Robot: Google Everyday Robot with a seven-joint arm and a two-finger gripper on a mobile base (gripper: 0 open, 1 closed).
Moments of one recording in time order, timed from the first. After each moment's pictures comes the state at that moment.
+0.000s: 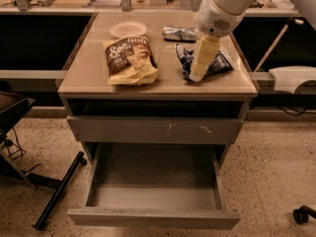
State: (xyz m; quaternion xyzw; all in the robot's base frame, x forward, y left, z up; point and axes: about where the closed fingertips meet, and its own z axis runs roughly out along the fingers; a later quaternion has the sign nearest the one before) arm 0.625 -0.112 0.935 -0.66 0.72 0.00 0.22
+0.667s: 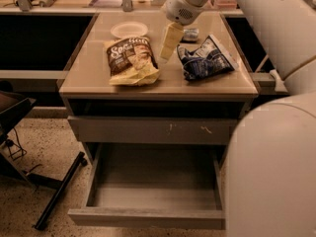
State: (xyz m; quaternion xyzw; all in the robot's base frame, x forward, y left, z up) arm 0.712 -0.028 0.930 -0.68 0.68 0.06 0.28
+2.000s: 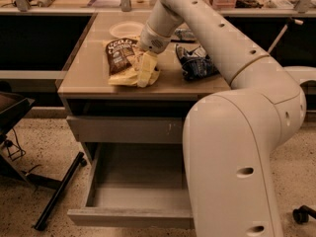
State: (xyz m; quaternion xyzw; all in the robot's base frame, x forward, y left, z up) arm 0.726 0.046 0.823 -0.71 0.66 0.14 0.20
